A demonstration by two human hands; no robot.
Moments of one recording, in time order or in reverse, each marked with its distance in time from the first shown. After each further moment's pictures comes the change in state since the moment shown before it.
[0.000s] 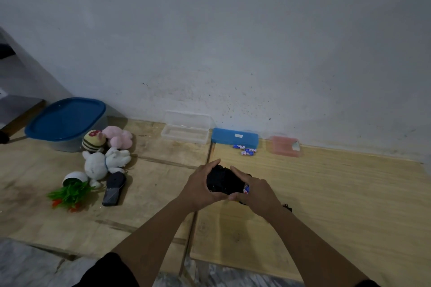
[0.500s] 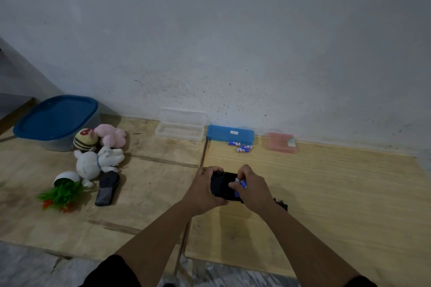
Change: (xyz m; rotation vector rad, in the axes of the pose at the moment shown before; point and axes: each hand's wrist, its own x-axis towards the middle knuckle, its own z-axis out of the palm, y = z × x) left_hand 0.003 0.005 0.022 0.050 -0.061 -0.055; right_hand 0.007 0.003 0.005 -0.029 0.183 0.073
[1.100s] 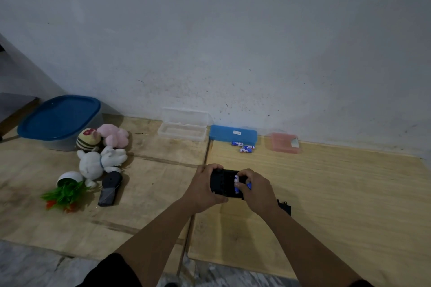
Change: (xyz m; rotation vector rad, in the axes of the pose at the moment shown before) left_hand 0.005 -0.007 -0.007 -0.005 0.022 0.000; right_hand 0.001 0.004 0.004 -0.022 0.067 -0.004
